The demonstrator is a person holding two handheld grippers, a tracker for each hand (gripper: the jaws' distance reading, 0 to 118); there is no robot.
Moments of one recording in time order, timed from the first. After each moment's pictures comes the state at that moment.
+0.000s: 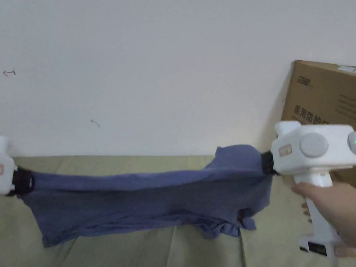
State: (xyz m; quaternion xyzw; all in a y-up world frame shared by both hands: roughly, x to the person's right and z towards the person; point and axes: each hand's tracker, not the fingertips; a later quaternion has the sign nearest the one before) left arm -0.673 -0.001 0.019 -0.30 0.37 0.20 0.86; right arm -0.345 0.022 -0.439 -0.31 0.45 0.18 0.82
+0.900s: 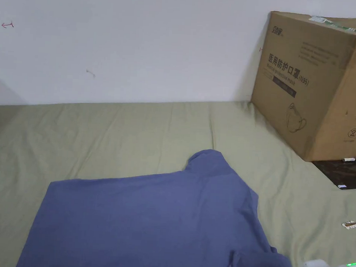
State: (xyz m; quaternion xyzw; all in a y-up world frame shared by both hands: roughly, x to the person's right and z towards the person) left arm -0.412 -0.153 0.236 -0.51 0.24 0.34 0.75; right arm -0.010 -0.155 -0.296 -0.56 0.43 0.26 0.66
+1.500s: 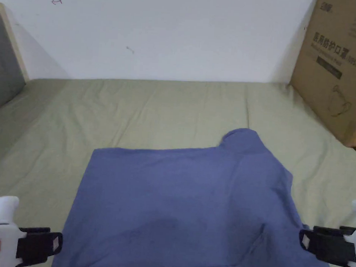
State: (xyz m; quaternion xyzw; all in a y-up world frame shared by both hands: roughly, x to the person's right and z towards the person) left arm -0.317 -0.031 0.239 -0.33 0.35 0.31 0.82; right arm 0.000 -0.032 -0.205 -0.37 0.51 0.13 0.76
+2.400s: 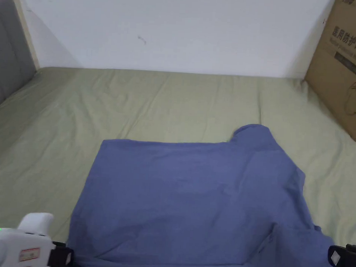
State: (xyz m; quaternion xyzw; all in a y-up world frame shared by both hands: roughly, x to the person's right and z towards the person) left arm -0.359 -0.127 0.240 -0.40 0.32 0.31 0.80; right arm 0.010 -0.065 -0.219 -0.42 0.47 0.09 0.77
